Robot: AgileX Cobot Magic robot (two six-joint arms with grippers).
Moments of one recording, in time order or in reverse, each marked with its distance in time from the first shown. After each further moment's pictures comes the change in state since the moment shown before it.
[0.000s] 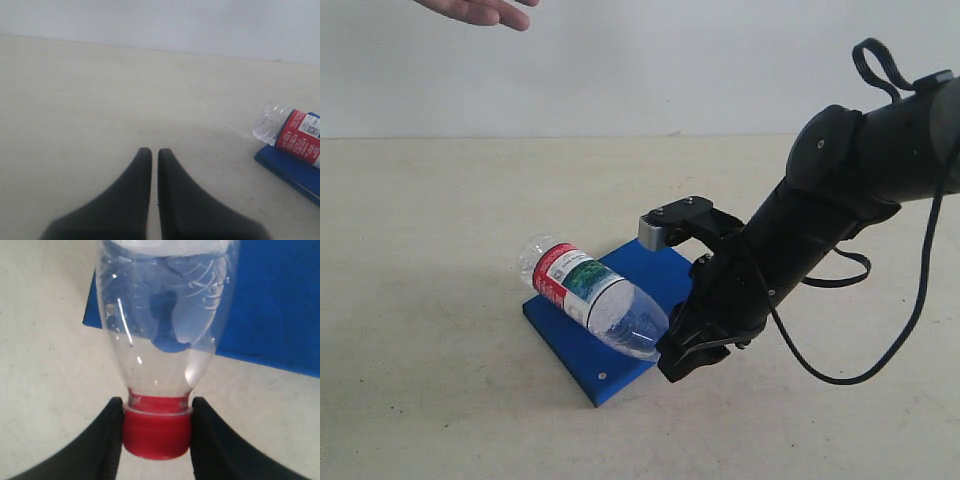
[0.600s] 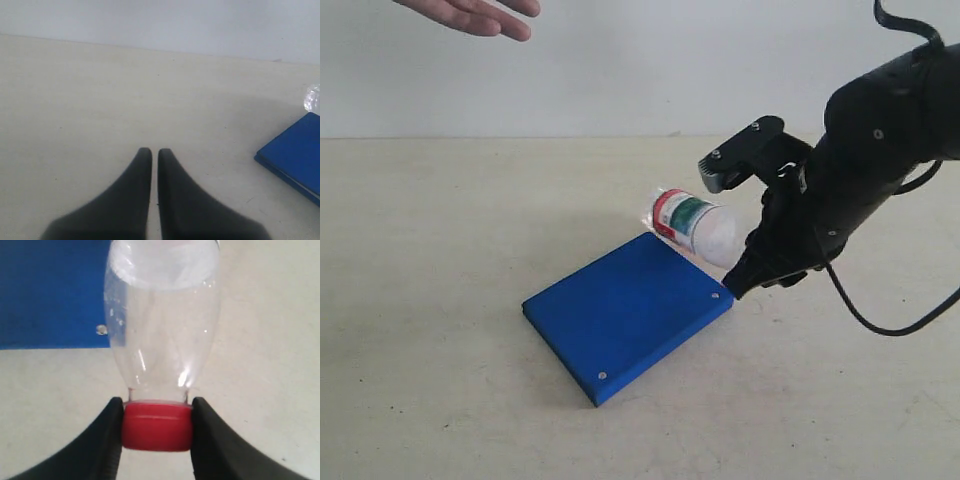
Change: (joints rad) left arm 0.000 0.000 0.000 0.000 0.000 0.000; right arm 0.000 -0.166 0.000 -0.893 -0.145 0.780
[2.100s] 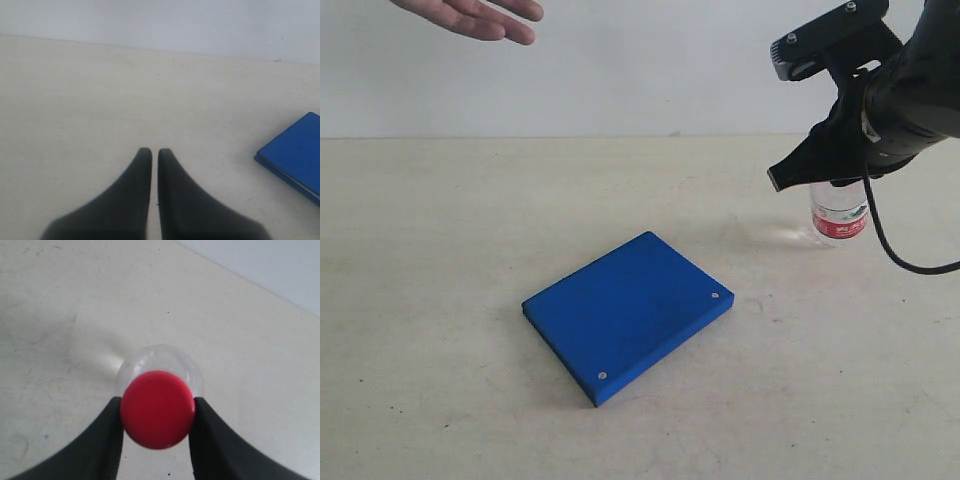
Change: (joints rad) left arm 0.000 0.000 0.000 0.000 0.000 0.000; right arm 0.000 -0.141 0.000 -0.676 0.022 0.776
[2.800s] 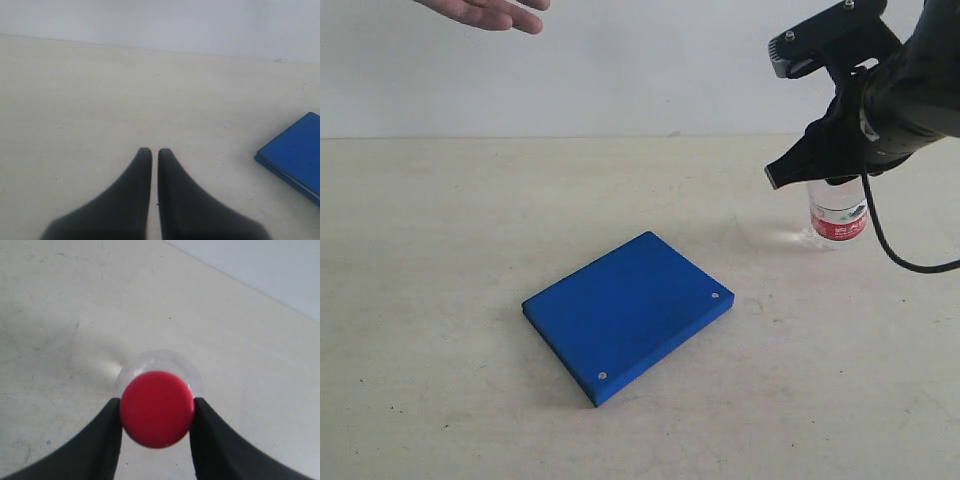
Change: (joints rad) left arm 0.000 0.000 0.000 0.000 0.000 0.000; right arm 0.000 0.000 0.000 -0.014 -0.016 0.009
